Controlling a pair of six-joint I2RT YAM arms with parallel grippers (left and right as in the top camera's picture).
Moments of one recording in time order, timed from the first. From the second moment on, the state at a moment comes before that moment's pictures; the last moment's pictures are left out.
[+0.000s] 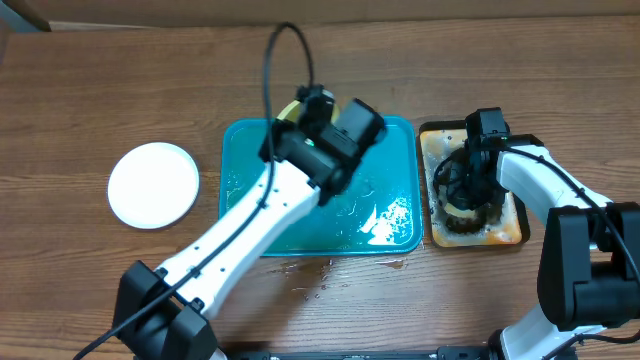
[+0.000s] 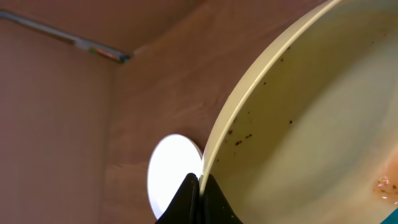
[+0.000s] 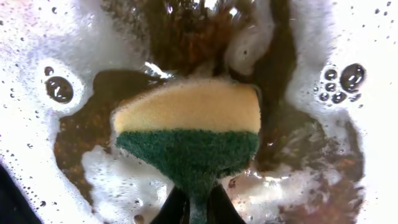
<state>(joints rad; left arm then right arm) -0.71 1.71 1.51 -1.07 -0.97 -0.28 0.07 1.82 1.07 -0.73 0.03 0.28</state>
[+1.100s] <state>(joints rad) -0.83 1.71 1.51 -1.08 -1.13 -0.29 0.06 1.86 1.22 -0.87 -0.09 0.20</state>
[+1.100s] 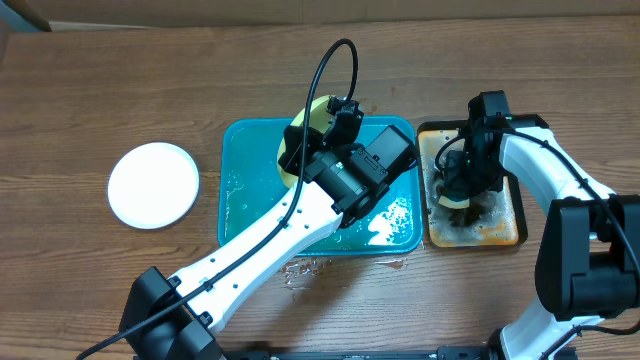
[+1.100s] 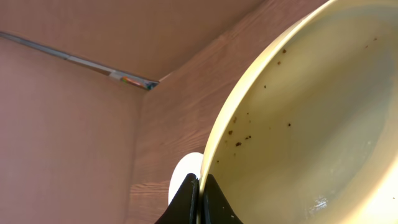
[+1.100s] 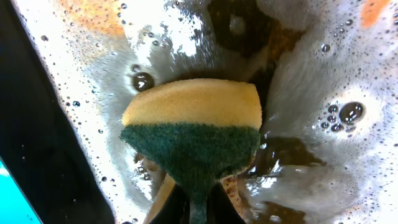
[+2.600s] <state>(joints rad) -0.60 1.66 1.51 -1.14 -0.83 -0.40 0.06 1.57 1.21 -0.96 -0.08 0.20</state>
